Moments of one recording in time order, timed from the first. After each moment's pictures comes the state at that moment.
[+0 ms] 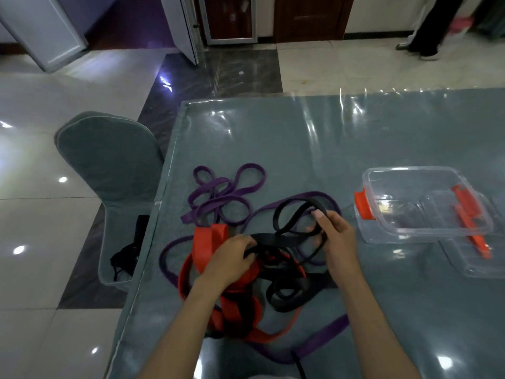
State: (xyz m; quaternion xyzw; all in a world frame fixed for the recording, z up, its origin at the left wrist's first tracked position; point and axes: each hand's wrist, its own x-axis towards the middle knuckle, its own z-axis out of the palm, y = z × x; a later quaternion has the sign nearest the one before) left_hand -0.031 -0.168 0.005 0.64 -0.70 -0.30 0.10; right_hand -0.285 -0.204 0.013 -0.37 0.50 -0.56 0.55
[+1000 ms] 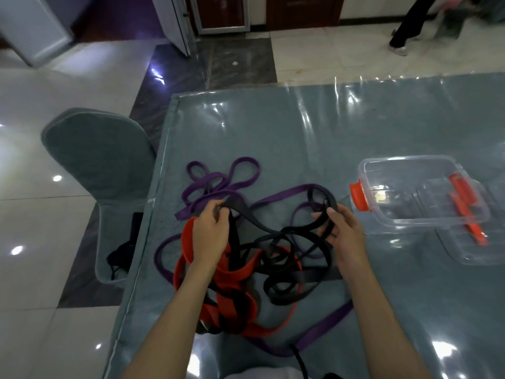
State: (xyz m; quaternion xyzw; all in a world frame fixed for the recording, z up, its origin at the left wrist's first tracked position) left_hand -0.024 -0.193 0.017 0.73 -0.47 -0.28 0.41; right_hand -0.308 -0.202 0.019 -0.26 0.52 -0.56 0.58
